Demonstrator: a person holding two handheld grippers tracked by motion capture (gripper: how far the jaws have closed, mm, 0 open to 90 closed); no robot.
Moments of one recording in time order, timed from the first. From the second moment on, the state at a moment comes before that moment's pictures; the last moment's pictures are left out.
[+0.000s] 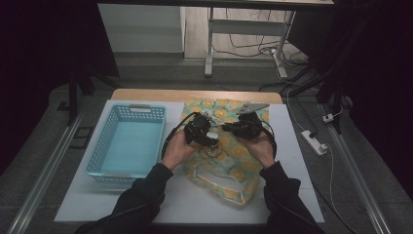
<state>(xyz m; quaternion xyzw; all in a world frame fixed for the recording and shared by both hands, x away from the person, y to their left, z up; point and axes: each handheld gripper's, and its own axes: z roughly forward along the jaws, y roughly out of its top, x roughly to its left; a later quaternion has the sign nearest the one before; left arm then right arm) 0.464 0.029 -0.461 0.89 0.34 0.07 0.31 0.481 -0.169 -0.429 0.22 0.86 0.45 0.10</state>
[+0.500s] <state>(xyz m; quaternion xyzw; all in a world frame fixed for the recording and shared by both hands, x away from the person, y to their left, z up) 0.471 0.024 -0.477 0.89 0.34 0.08 0.31 0.481 -0.170 -0.430 0.22 0.86 0.44 0.10</state>
